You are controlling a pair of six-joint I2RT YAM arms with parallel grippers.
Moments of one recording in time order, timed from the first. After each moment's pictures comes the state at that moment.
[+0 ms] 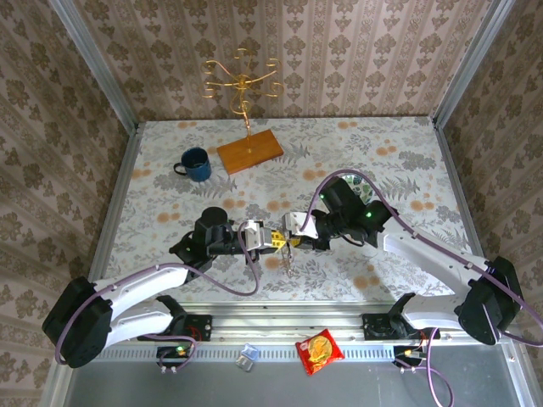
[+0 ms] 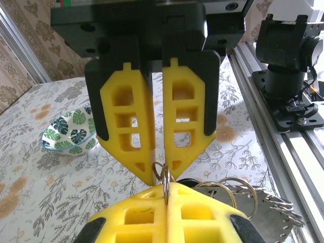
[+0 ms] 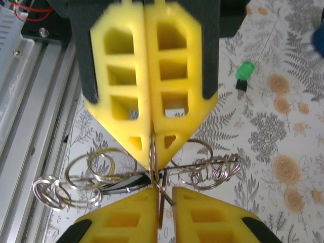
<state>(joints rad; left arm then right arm) -0.79 1.09 0.45 0.36 0.71 0.41 0.69 1.26 0.98 -0.60 -0.50 -0.79</state>
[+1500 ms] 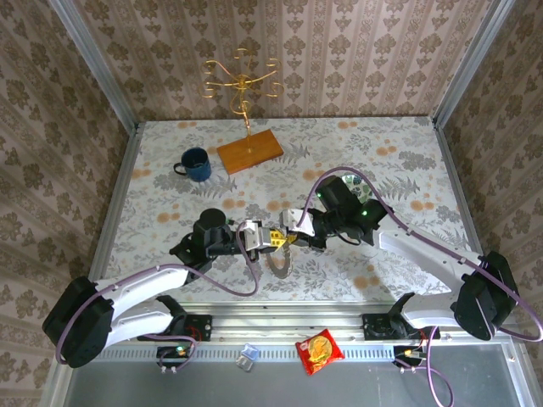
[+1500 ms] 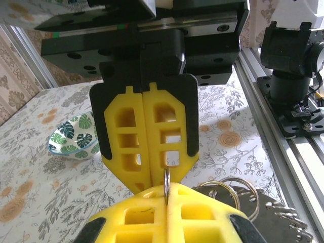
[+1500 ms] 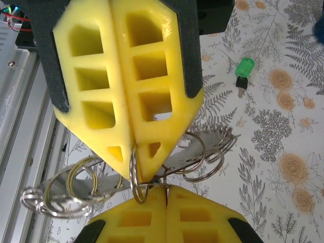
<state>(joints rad) -0.79 1.09 0.43 0.44 0.70 0.38 0.69 1.30 0.98 -0.55 -0.53 -0.72</state>
